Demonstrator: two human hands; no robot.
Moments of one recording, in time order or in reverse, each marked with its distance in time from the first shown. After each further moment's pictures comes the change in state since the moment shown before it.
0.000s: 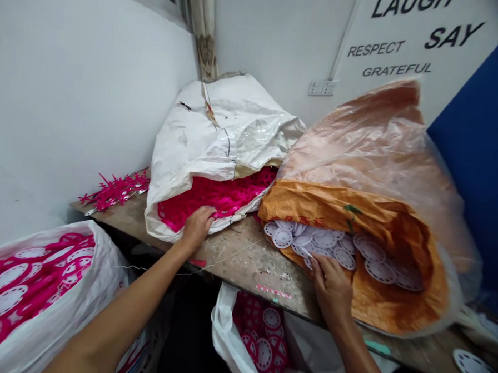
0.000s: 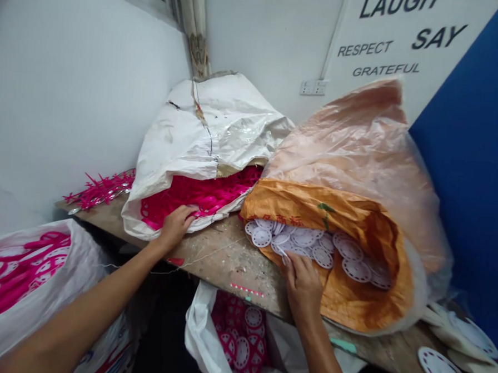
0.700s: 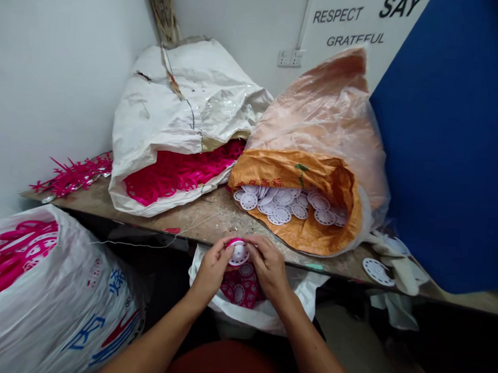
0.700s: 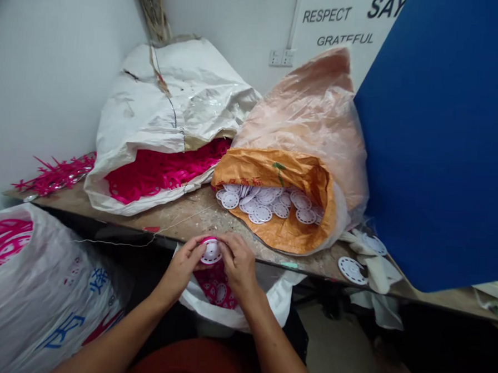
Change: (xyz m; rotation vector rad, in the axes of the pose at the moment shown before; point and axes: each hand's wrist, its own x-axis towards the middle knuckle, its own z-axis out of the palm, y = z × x) left_hand -0.166 0.140 0.069 -0.849 -0.314 -0.498; right_hand -0.053 -0.084 -0.036 0.564 -0.255 0.093
